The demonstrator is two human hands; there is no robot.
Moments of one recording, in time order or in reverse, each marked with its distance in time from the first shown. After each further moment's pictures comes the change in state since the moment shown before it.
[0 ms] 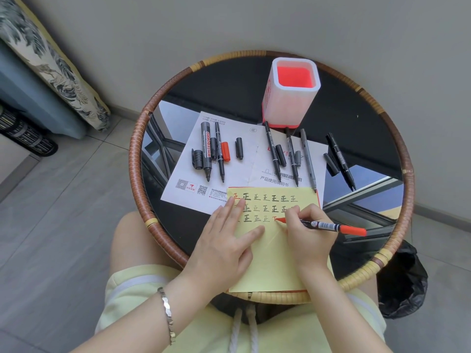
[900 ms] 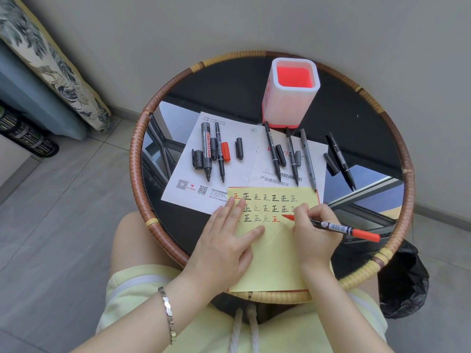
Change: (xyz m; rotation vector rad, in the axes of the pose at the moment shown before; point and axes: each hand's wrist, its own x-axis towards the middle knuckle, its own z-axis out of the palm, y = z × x) left_hand 0.000 0.000 0.001 -0.013 0.002 -0.002; right_hand 0.003 0.000 -0.004 0.029 0.112 0.054
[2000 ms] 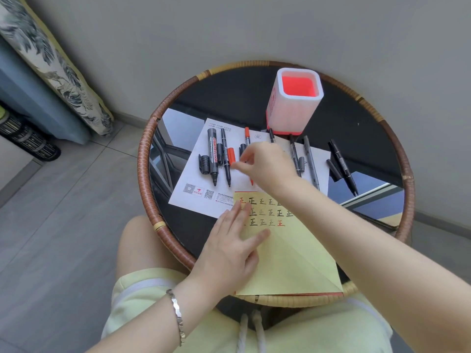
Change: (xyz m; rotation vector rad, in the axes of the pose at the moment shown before) left_hand 0.000 -0.004 0.007 -0.058 0.077 0.026; right_hand 0.061 -0.074 0.095 -0.816 -0.757 -0.412
